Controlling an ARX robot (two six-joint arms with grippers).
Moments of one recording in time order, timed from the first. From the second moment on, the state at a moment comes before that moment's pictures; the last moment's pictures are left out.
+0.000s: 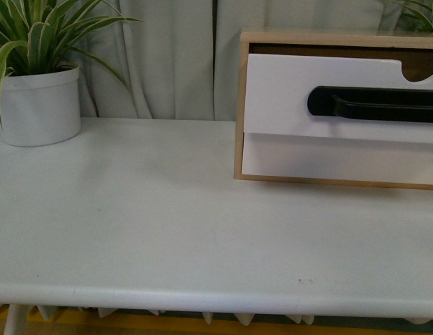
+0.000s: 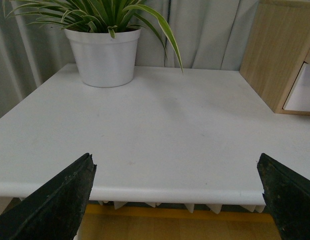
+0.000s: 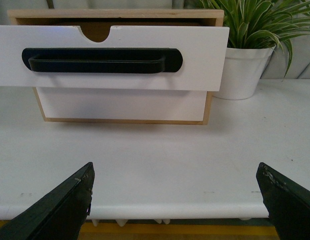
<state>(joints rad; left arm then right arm) 0.00 0.00 0.01 0.00 0.00 0.00 0.00 0.00 0.01 0.00 0.00 -0.01</state>
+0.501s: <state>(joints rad) 0.00 0.00 0.01 0.00 0.00 0.00 0.00 0.00 0.01 0.00 0.00 -0.01</state>
